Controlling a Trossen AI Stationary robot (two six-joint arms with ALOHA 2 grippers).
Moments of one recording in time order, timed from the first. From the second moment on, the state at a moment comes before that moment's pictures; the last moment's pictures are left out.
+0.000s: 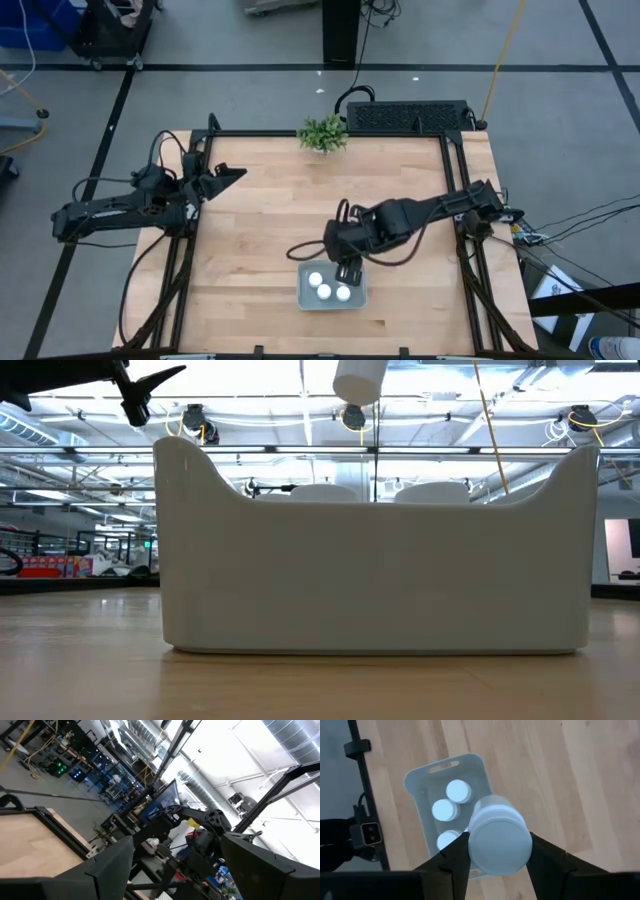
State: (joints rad) left arm 0.23 0.38 0.32 0.39 0.13 -0.87; right arm 0.32 1.93 2.09 -1.36 0.11 0.56
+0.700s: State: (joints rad) left arm 0.23 0.38 0.32 0.39 0.21 -0.90; right arm 0.34 2.14 2.09 -1.30 0.05 0.63
